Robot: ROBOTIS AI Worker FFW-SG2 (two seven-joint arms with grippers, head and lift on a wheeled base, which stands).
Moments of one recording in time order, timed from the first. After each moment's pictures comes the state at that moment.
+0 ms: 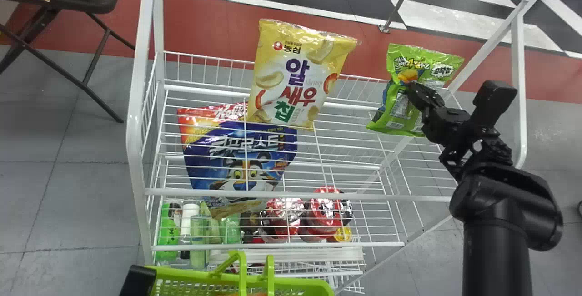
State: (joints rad) left arm 0.44 0.09 -0.19 -2.15 0.59 1.57 -0.89; right arm -0.10 -0.19 -0.55 -1.51 -0.02 0.28 0.52
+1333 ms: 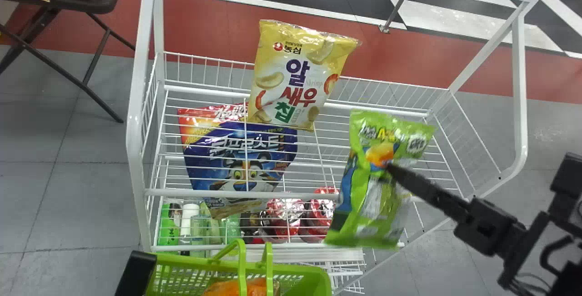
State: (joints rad) left arm 0.40 0.08 -0.19 -2.14 0.58 1.57 -0.88; right arm 0.41 0.00 -0.84 -2.51 -0.45 1.40 0.92
